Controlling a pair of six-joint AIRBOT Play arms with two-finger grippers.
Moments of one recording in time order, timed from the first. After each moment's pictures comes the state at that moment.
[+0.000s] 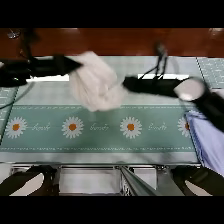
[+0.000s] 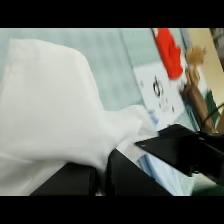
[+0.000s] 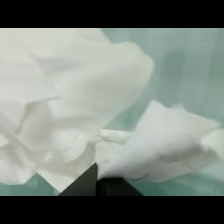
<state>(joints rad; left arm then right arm) -0.01 -1.12 1.14 0.33 -1.03 -1.05 0.46 -1.06 1.11 -1.04 0.67 1.76</state>
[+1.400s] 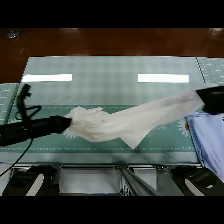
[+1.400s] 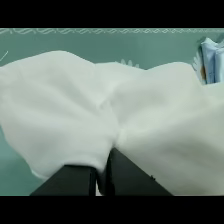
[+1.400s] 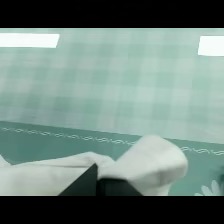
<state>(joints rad) -0.06 -0.50 0.49 0.76 -1.08 -1.40 0.37 -0.58 1.15 -1.66 1.27 1.91</state>
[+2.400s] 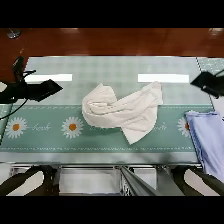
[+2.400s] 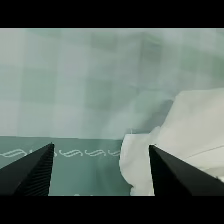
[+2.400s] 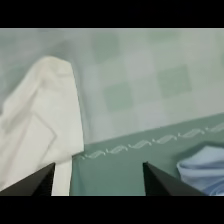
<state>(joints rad) 0.17 -1.15 0.88 0.90 -0.91 -1.29 -0.35 -1.09 1.08 -1.23 1.14 1.54</state>
